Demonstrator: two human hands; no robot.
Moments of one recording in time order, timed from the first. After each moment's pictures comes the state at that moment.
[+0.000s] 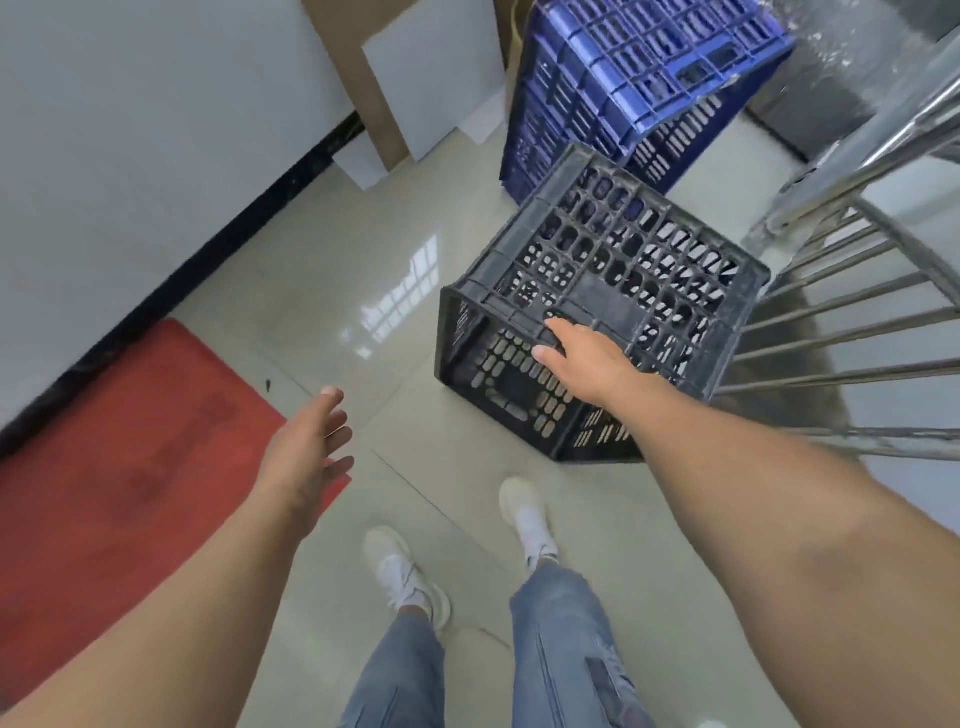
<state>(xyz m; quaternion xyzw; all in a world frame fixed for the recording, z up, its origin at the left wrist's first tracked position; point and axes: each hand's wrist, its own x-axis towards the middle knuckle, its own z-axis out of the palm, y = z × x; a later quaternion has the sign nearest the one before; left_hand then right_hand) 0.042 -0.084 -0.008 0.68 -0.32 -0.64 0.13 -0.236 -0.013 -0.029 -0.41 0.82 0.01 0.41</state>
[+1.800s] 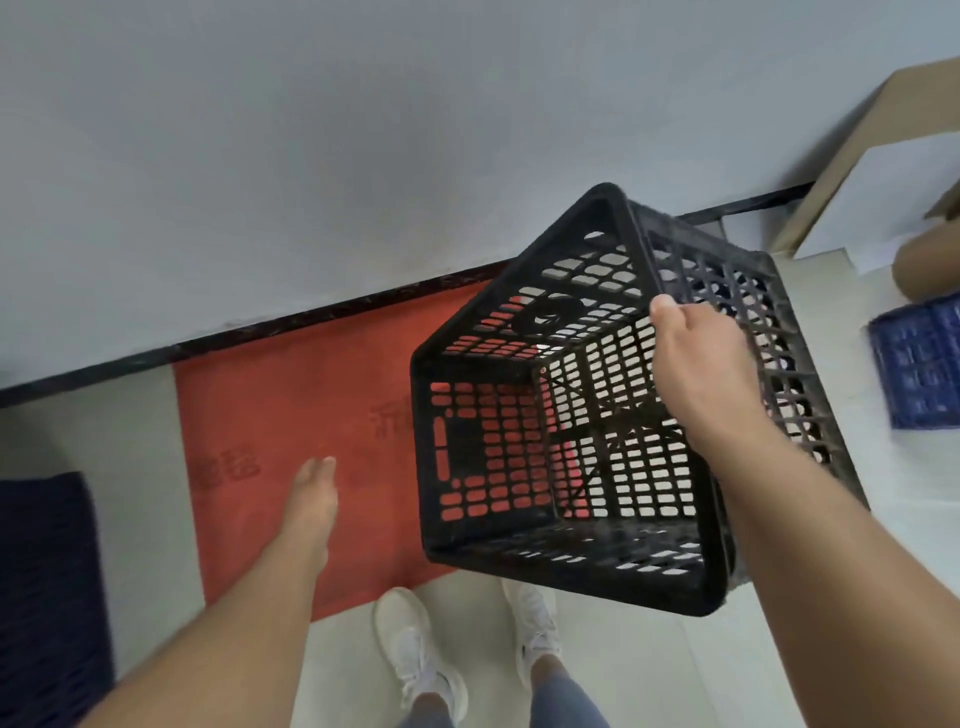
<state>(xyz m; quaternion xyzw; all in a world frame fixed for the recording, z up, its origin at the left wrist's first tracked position) 0.603 -0.151 -0.162 0.82 -0.11 -0.51 0.24 0.312 -0.241 -0.016 -0.45 0.84 -0.15 0.27</state>
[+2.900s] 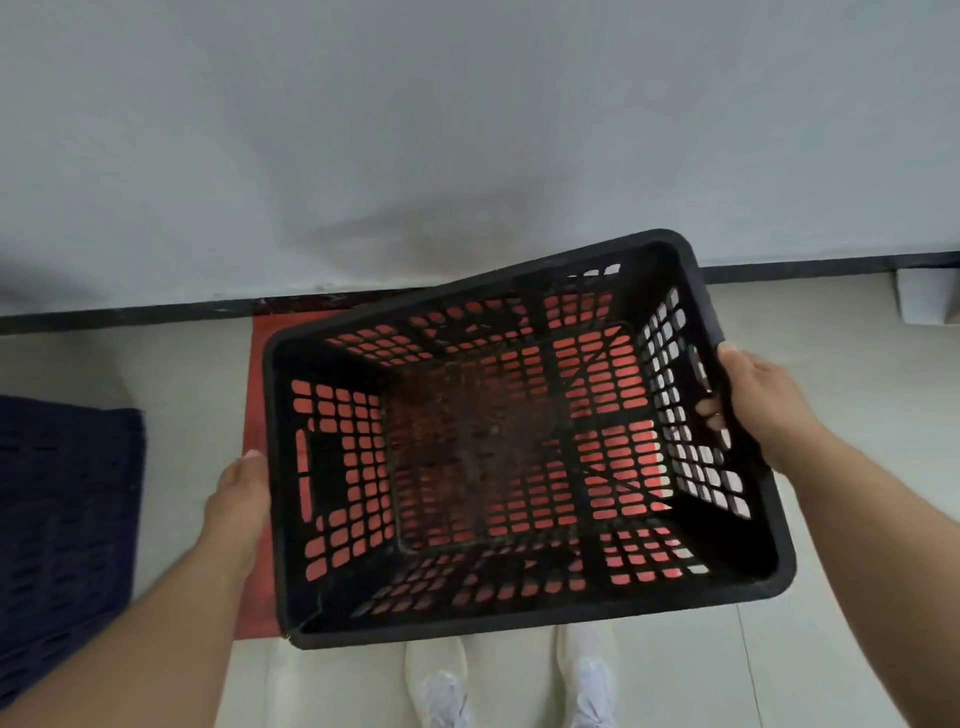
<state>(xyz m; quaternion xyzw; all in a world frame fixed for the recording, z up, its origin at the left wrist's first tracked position) 0.758 -0.135 -0.234 0.89 -0.06 -0.41 0.18 0.353 -0.301 -0.177 -0.39 0.78 -0.14 0.46</state>
